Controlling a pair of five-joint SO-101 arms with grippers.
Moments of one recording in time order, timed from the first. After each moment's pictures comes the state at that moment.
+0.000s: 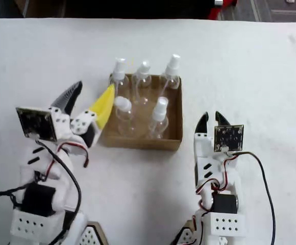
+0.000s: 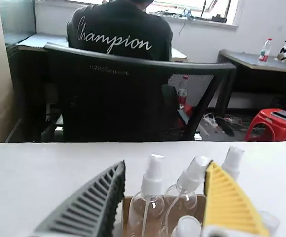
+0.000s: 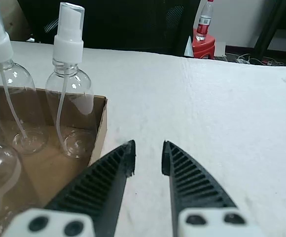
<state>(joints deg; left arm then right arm) 5.5 -78.9 64.1 30.4 8.1 -1.2 -90.0 96.6 16.1 8.7</state>
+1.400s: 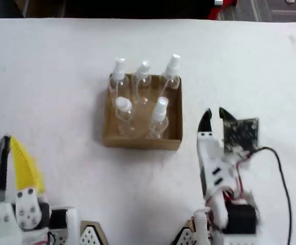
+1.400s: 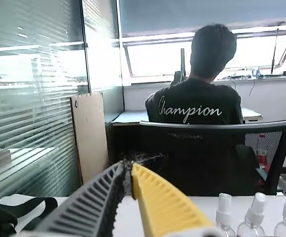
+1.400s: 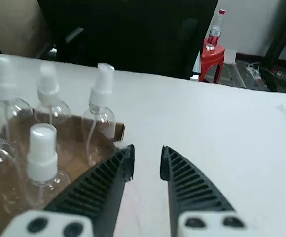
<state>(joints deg) -11.6 -104.5 35.8 69.7 -2.2 -4.7 -90.2 59.4 53.7 8.7</state>
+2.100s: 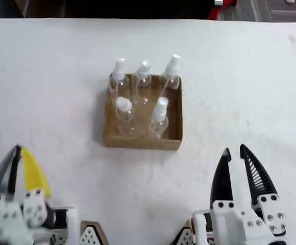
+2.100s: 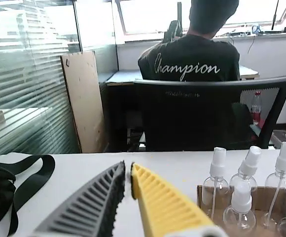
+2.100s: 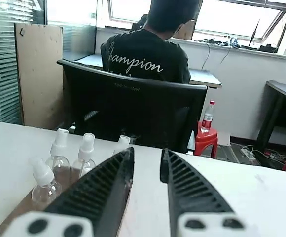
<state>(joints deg) -11.3 -104.7 34.1 81.3 -2.5 -7.9 -103.2 31.5 79.3 8.8</state>
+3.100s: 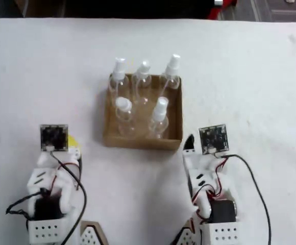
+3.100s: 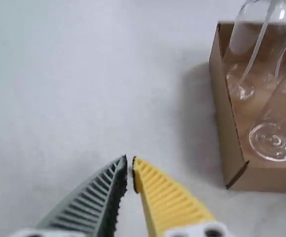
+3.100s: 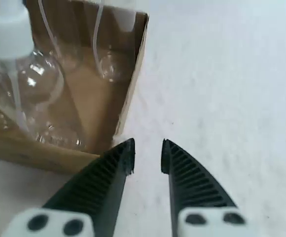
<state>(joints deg) -11.3 -103.4 97.1 50.5 -2.5 -7.8 -103.8 96.2 46.9 8.8</state>
